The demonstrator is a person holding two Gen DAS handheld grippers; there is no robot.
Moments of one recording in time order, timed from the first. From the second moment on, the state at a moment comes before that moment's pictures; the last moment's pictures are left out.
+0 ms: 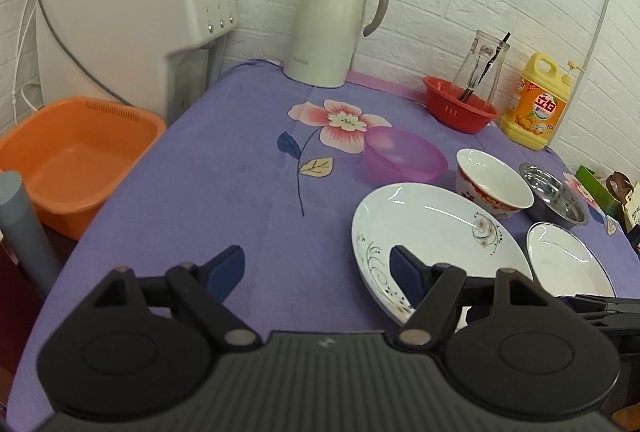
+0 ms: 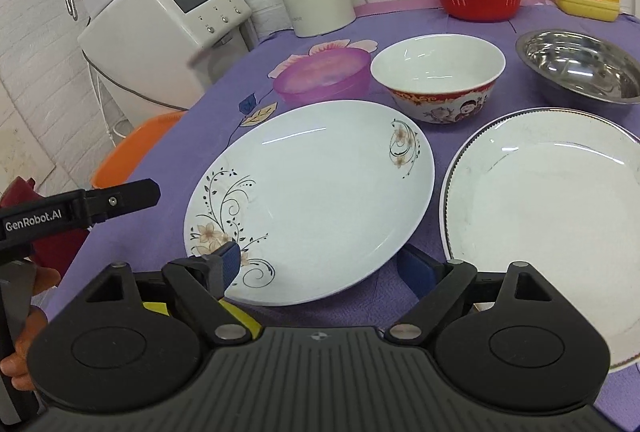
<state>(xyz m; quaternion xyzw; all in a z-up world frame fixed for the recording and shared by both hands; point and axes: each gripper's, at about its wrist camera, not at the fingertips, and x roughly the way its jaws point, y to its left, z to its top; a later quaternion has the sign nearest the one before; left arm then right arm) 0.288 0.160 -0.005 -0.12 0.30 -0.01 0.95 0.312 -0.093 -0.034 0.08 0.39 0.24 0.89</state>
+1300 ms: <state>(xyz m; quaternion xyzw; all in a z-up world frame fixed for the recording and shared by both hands) 0.366 0.136 -0.033 -0.08 0.37 -0.05 0.92 0.360 -0.067 -0.039 -0.03 0.39 0.27 0.88</state>
